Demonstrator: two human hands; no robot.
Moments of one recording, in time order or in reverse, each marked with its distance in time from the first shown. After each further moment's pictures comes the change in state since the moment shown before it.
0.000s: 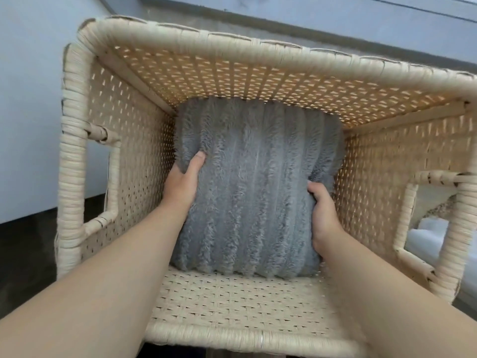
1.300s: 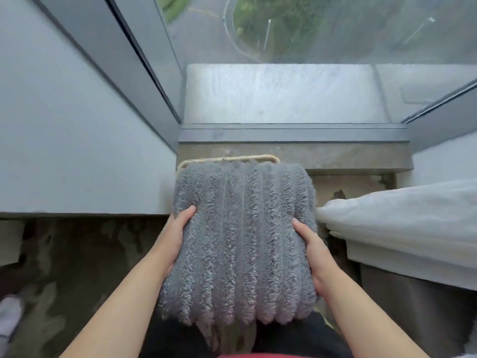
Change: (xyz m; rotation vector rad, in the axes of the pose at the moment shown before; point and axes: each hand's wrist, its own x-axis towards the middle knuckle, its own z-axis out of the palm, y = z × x) left_hand -0.406 0.200 -0.202 -0.296 -0.494 -0.228; right_hand -0.480 -0.036 -0.103 0.349 -0.241 -0.068
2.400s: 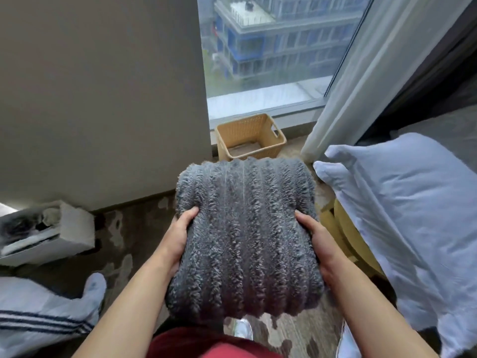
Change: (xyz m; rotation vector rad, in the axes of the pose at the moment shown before) left_hand -0.456 -0.278 -0.458 0.140 -0.315 0.210; right_hand -0.424 0.628 0.107 0.155 0.068 -0.452
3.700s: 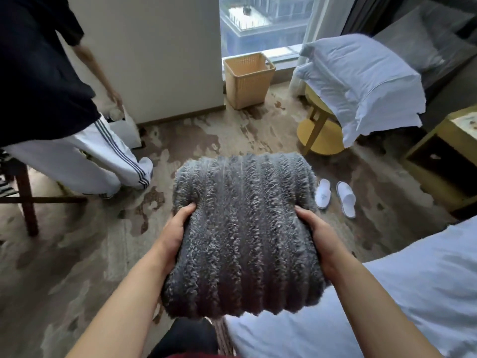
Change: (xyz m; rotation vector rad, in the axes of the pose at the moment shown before) left_hand -0.640 -0.513 -0.278 0.166 0.038 0.094; right_hand -0.647 0.542 -0.224 -0.025 -0.133 -0.009
